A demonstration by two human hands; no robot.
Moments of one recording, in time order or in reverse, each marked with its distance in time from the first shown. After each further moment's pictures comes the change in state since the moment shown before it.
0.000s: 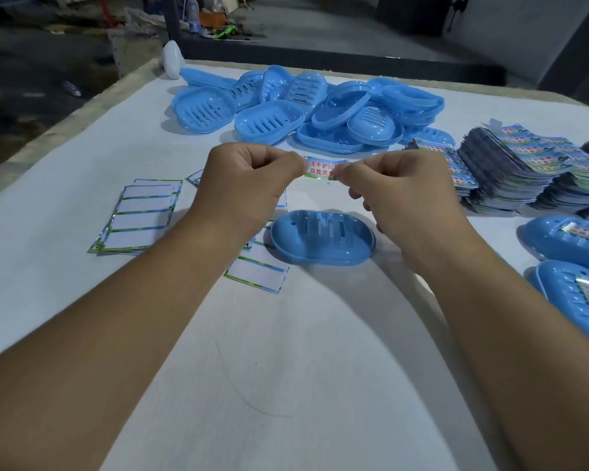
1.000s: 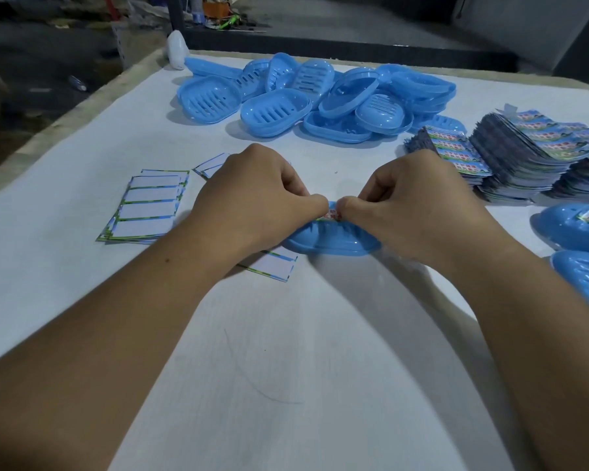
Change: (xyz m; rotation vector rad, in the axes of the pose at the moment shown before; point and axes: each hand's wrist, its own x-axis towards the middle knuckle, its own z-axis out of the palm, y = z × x) left_hand -0.012 0.005 -0.006 0.629 -0.171 0.034; right_hand -0.013 0.000 -0.010 -0.611 -0.111 -0.097
